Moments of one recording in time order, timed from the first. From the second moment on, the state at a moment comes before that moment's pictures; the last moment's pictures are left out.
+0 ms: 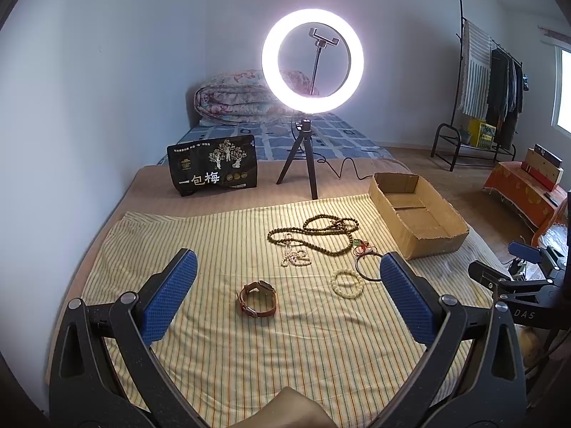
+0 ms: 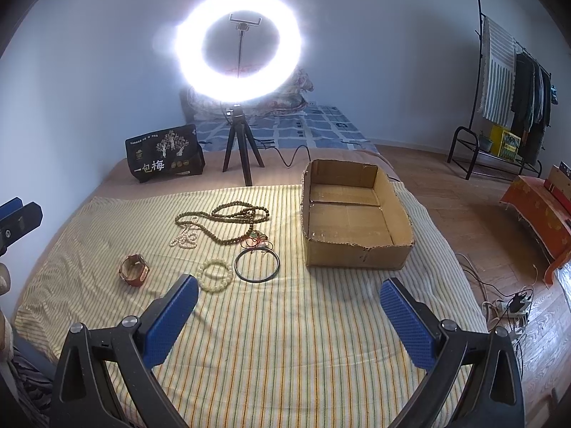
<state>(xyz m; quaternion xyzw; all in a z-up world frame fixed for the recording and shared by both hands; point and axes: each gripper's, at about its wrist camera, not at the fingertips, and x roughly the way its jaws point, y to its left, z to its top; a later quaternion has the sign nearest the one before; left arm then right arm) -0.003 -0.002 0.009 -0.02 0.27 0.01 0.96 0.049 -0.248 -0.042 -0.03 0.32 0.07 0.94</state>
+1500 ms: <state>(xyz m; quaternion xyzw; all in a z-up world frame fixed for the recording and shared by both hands) 0.010 0.005 -0.002 -0.02 0.28 0.02 0.96 0.054 -0.238 -0.044 -0.05 0.33 0.08 0.94</state>
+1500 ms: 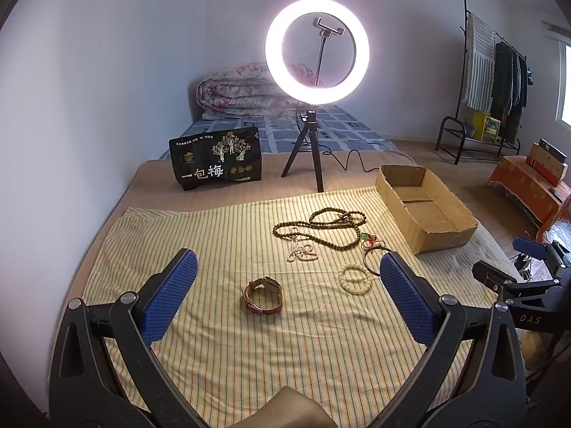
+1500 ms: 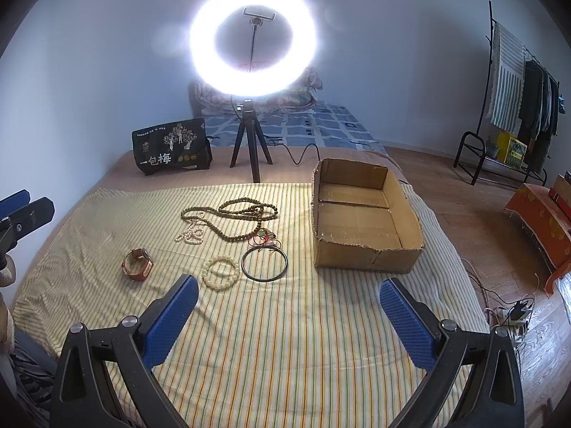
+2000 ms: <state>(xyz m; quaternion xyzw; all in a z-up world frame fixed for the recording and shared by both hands) 0.026 0.034 -0.014 -0.03 0.31 0.05 0.95 0.073 -0.235 -0.049 -0.04 0.36 0.09 0.93</state>
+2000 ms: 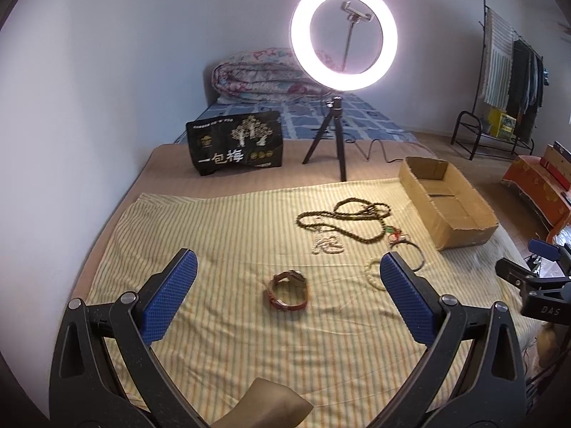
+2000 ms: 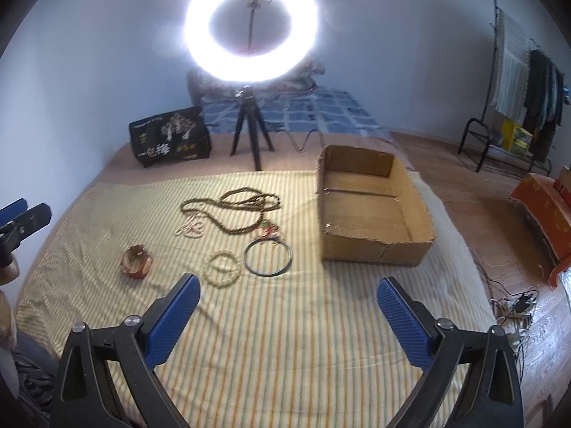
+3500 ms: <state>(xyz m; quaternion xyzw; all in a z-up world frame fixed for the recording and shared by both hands) 0.156 0.085 -0.161 -0.14 0.57 -0.03 0.81 0.207 -0.160 -0.187 0.04 0.57 0.22 0.79</state>
